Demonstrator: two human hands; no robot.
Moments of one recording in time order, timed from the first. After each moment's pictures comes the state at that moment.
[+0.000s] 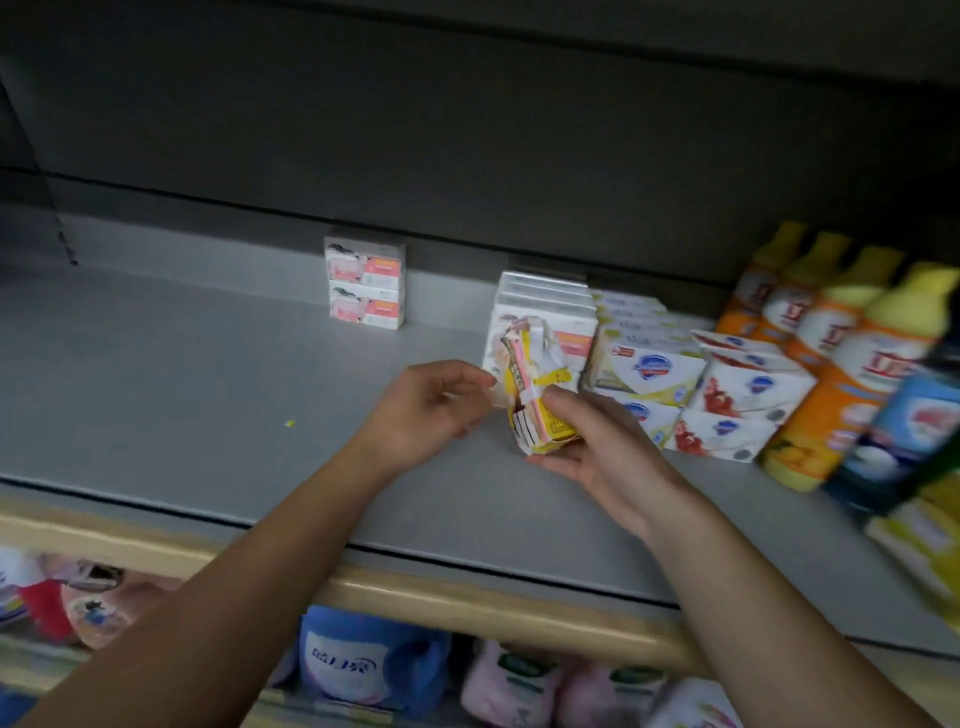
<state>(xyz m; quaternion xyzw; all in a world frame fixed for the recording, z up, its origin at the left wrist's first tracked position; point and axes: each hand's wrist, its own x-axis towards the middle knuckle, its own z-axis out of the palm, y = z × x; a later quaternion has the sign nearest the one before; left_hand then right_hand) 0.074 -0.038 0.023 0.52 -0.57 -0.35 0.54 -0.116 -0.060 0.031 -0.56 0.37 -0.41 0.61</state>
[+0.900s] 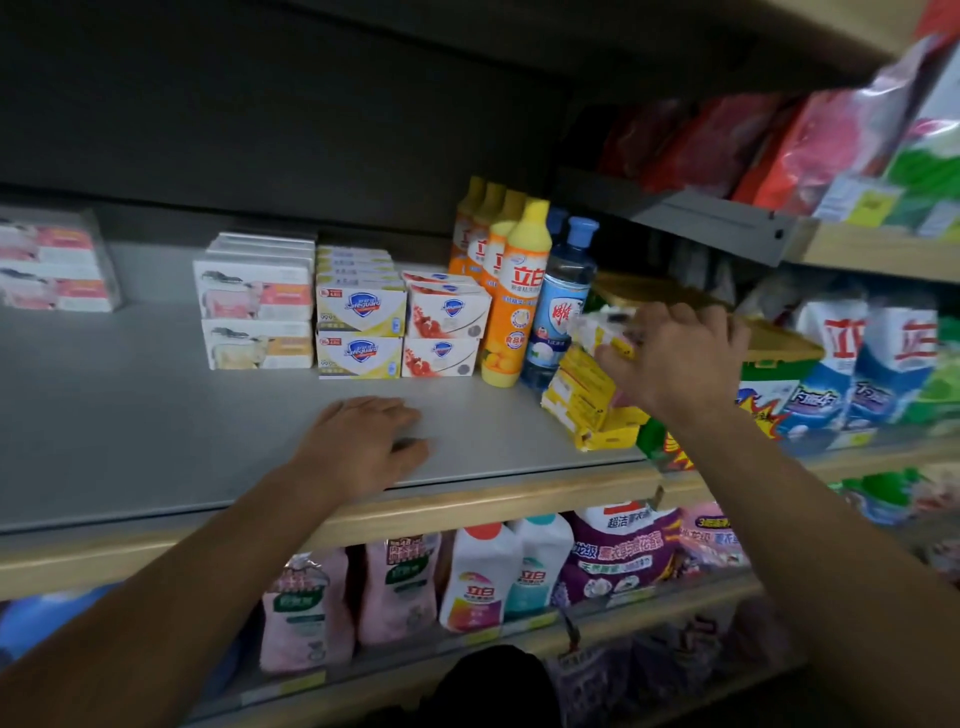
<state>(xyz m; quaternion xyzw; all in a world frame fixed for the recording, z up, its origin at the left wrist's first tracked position) -0.103 -0.041 -0.027 0.55 -0.83 -0.04 0.14 -0.405 -0.003 0.085 -0.57 0.76 -0.17 -0.27</state>
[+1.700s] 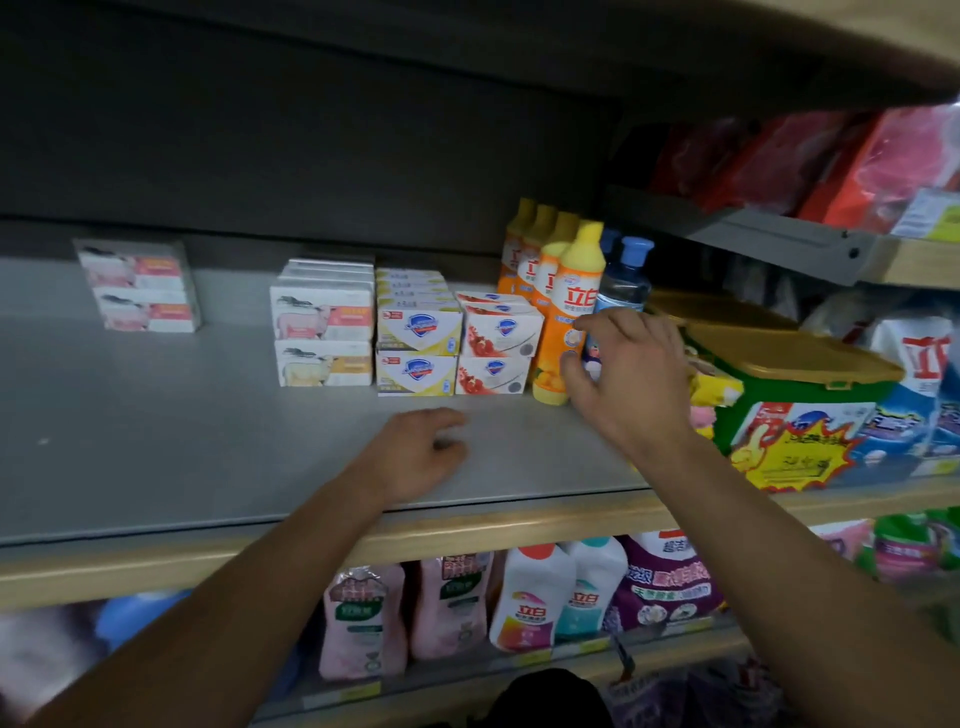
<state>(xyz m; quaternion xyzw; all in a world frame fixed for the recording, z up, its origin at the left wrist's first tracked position) -0.092 -0.033 -0.007 0.53 -0.78 -0.21 0.27 -0.317 -0.008 0.076 -0.69 0.61 -0.31 -0.24</state>
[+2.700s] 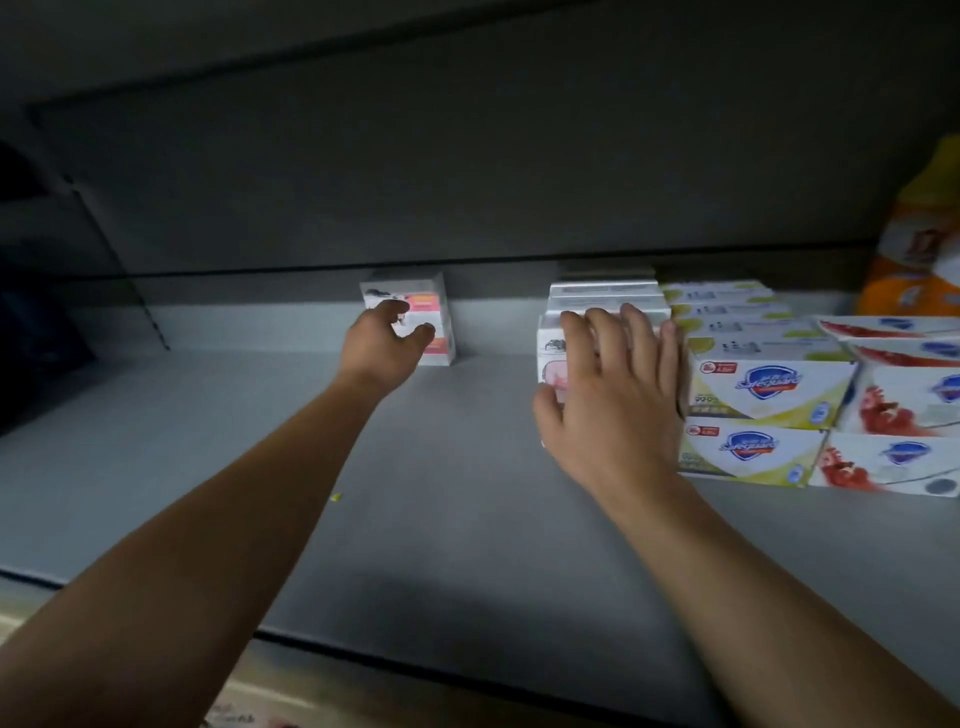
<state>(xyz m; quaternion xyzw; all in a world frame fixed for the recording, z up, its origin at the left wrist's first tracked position) 0.200 -0.166 0.048 0.76 -0.50 -0.02 0.42 -0.042 -0.137 0.019 -0.75 0.51 -0.39 -0.16</state>
